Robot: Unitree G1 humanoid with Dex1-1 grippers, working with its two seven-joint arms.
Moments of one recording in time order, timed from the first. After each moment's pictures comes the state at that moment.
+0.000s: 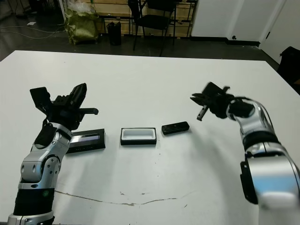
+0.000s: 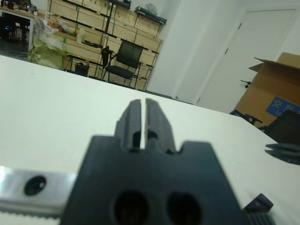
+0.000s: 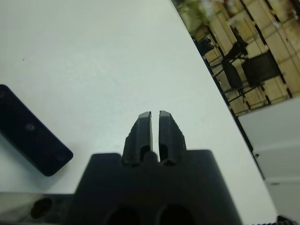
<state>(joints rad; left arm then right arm) -0.25 0.10 0.13 -0.11 -0.36 0.29 -0.11 -0.96 -0.54 0.20 1.31 -0.34 -0.53 0.75</state>
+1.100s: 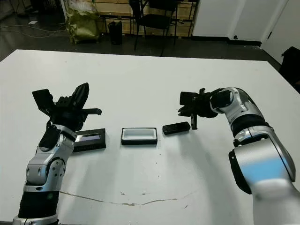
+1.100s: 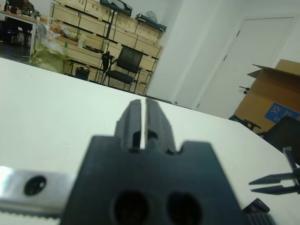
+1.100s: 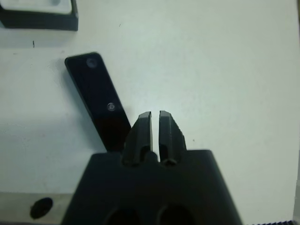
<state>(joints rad) -0.23 0.07 0.10 -0.12 -0.35 0.24 -0.09 -1.02 -0.49 0.37 1.33 -0.45 -0.46 1.00</state>
